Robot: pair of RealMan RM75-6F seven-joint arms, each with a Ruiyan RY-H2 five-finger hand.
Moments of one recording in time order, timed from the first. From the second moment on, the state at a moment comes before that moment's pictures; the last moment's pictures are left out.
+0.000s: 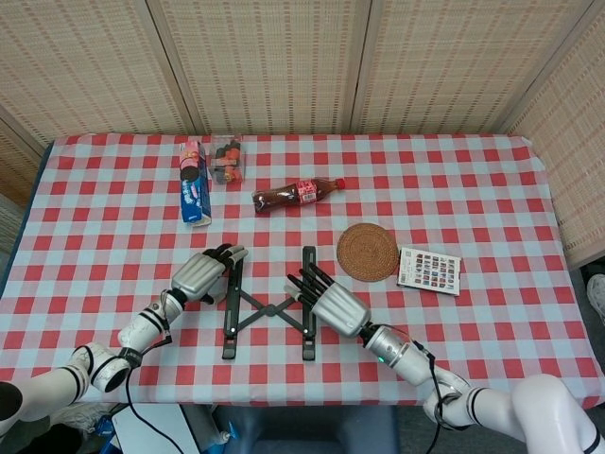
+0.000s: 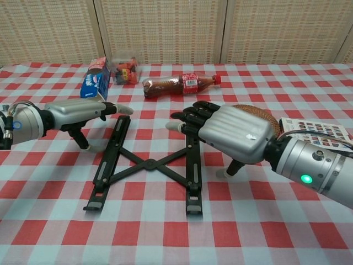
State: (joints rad) left arm -0.82 -1.61 -0.03 -1.04 1.47 0.81 -0.17; right arm 0.72 -1.81 0.01 -1.05 -1.71 1.11 -0.35
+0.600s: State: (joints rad) left arm -0.82 -1.61 -0.04 -1.05 1.46 0.79 -0.18; right arm 0.74 -1.86 0.01 -0.99 -1.71 1.12 -0.32
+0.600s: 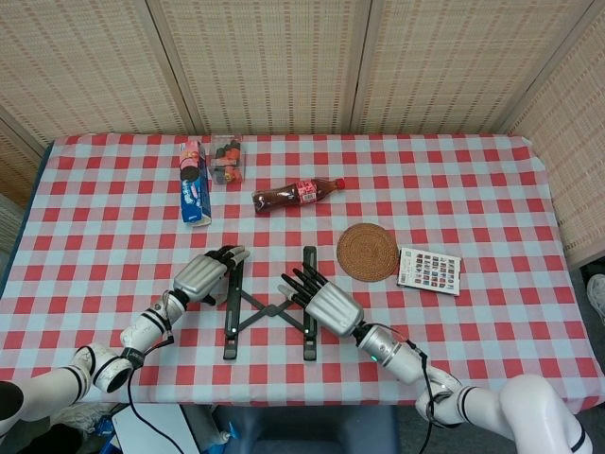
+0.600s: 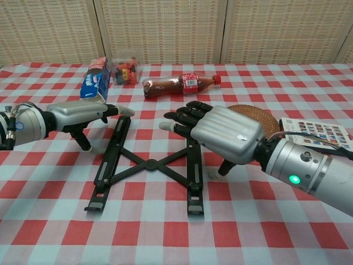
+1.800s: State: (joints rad) left arm -0.83 -1.59 -0.04 -1.13 1.45 0.76 -0.28; right arm 0.76 -1.98 0.02 -0.87 -1.72 1.20 -0.24
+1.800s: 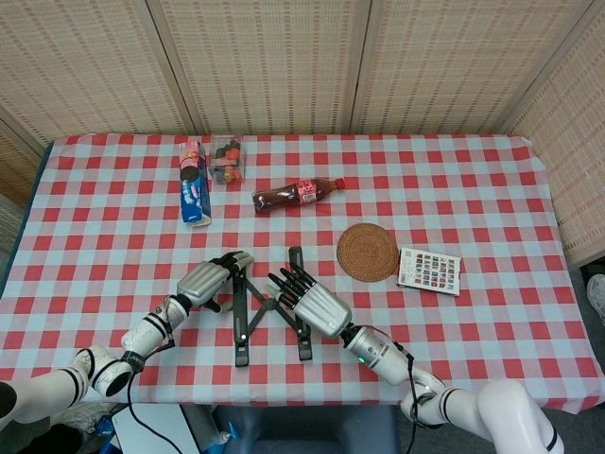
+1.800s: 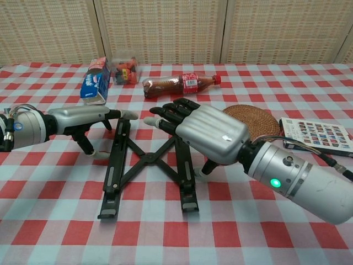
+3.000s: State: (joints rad) left arm -0.83 -1.53 -0.05 -1.25 1.43 0.77 -0.28; right arm 0.79 -2.00 0.04 -0.89 -1.74 1.24 -0.24
